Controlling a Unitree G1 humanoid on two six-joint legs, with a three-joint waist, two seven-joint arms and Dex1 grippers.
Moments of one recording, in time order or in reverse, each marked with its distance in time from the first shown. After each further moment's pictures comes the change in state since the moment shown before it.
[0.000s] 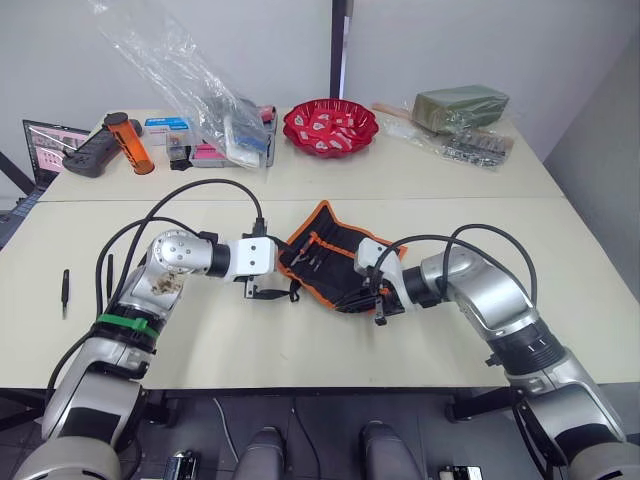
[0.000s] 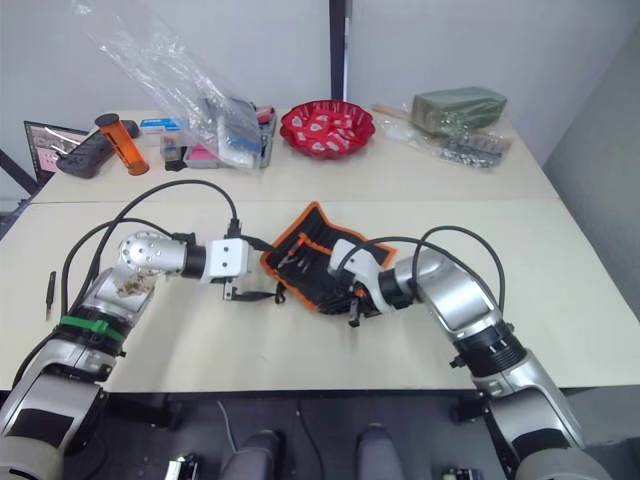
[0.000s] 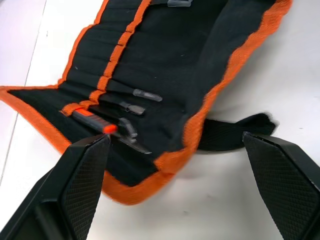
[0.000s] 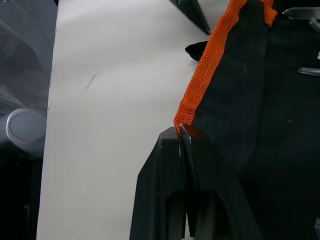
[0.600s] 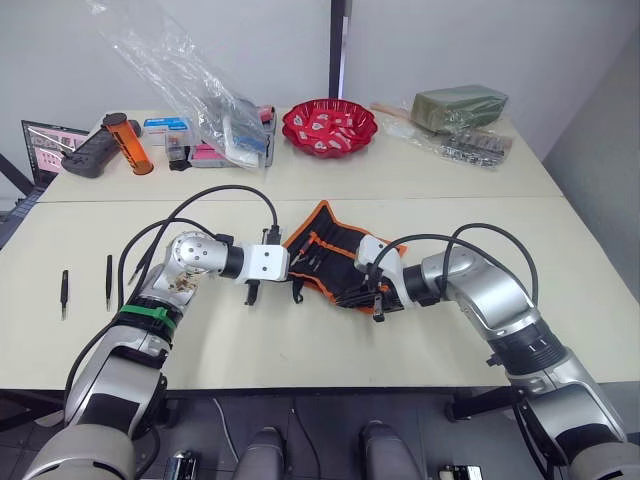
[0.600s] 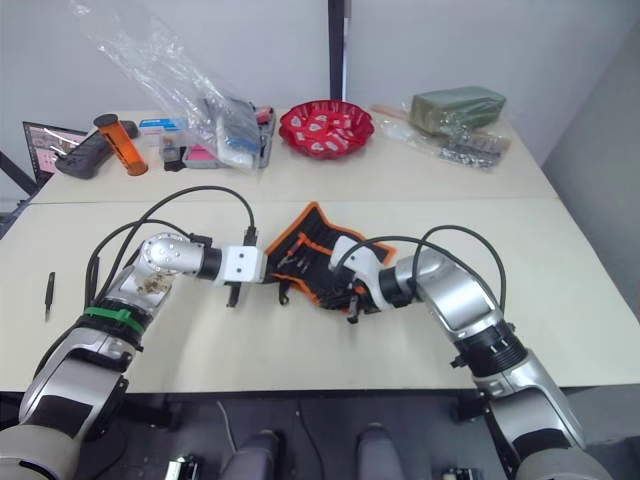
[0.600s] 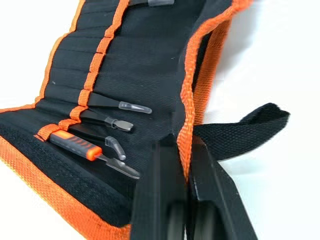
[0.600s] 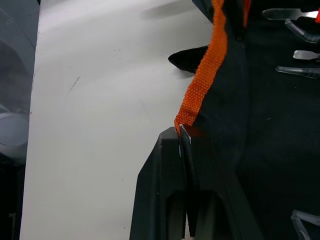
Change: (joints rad) left arm 0.021 -0.045 -0.015 0.076 0.021 -0.082 -0.023; right arm 0.000 -0.005 0.003 0.001 0.003 -0.016 -0.047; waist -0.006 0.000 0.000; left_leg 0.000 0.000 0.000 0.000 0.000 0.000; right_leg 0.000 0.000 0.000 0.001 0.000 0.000
